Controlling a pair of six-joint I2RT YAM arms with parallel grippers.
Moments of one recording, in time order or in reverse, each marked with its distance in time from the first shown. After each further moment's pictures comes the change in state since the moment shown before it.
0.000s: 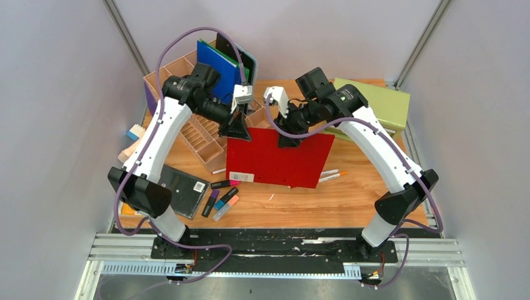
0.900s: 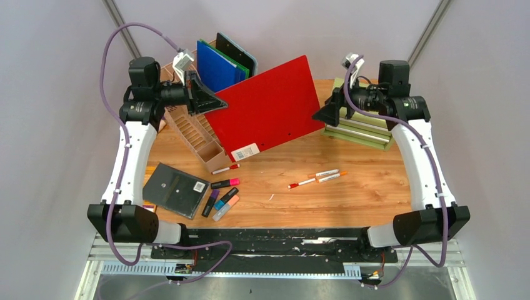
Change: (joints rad) left arm 0.362 -0.279 -0.367 0.935 0.339 -0.875; right arm -0.542 -0.246 -0.275 0.419 -0.369 0.301
